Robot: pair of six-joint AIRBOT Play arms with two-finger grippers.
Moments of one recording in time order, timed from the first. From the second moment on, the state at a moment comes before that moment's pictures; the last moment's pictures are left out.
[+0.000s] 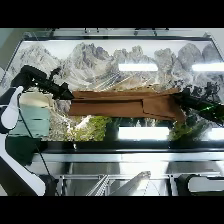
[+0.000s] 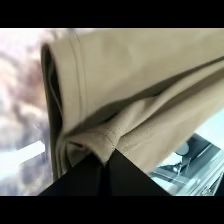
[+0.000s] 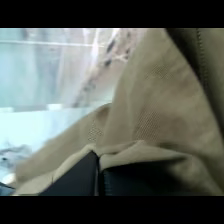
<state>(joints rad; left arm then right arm) 0.15 -2.05 1.71 -2.28 1.51 1.91 -0.43 -1.57 0.80 -0.07 0.89 0.71</state>
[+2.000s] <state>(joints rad) -0.45 -2.08 1.81 -2.24 1.15 1.70 -0.48 -1.70 1.24 -0.65 1.36 1.05</state>
